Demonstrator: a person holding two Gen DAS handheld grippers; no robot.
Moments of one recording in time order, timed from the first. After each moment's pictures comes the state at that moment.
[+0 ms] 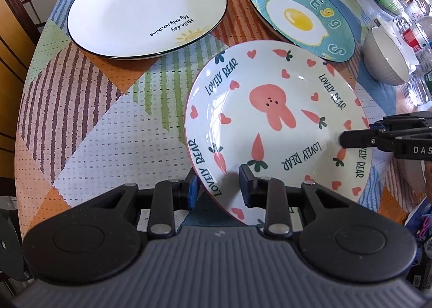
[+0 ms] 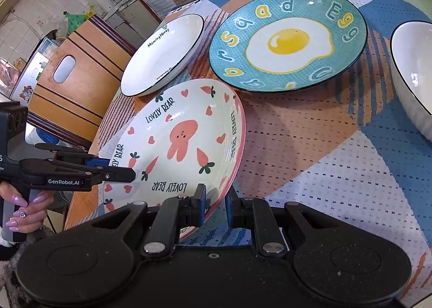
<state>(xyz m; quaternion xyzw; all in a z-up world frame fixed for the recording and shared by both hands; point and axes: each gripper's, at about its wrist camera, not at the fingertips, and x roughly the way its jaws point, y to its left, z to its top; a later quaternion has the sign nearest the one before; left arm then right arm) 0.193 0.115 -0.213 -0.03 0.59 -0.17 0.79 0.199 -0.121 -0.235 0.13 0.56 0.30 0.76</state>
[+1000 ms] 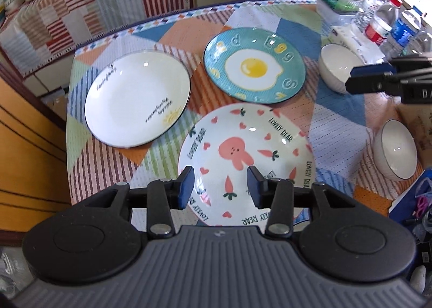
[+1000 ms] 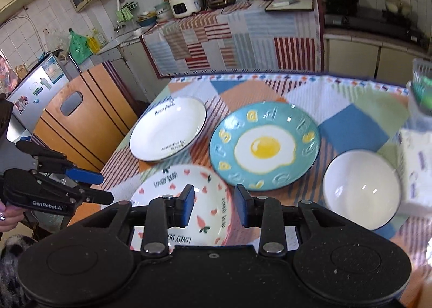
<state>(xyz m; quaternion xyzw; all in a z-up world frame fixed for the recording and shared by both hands) 0.183 0.071 -0.083 0.09 0.52 -0.19 0.83 0.199 -0.151 -0.108 0.06 0.45 0.26 0.85</state>
